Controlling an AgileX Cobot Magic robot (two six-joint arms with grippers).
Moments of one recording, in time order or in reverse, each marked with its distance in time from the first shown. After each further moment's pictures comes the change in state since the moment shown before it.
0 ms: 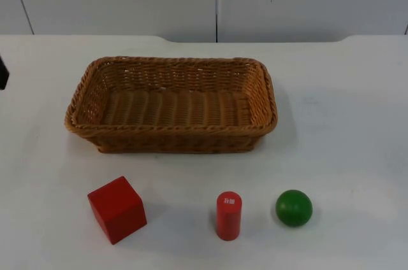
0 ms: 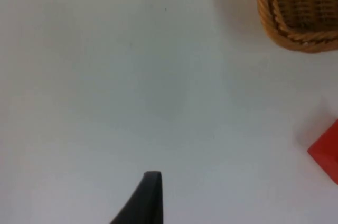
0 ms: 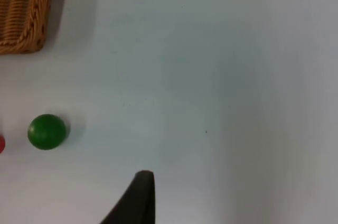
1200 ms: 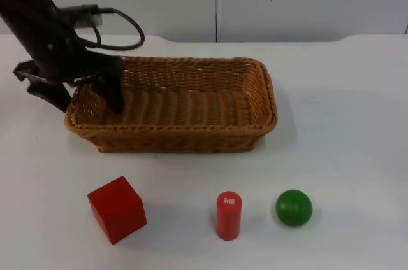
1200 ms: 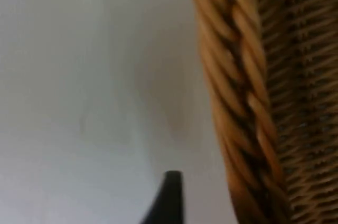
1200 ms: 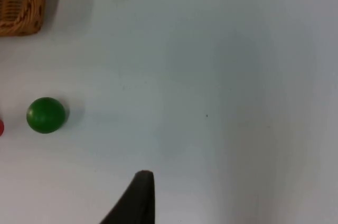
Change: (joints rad) right arm 0.000 0.000 0.000 -0.002 0.041 0.000; left arm -0.116 0.873 -0.664 -0.132 0.042 0.143
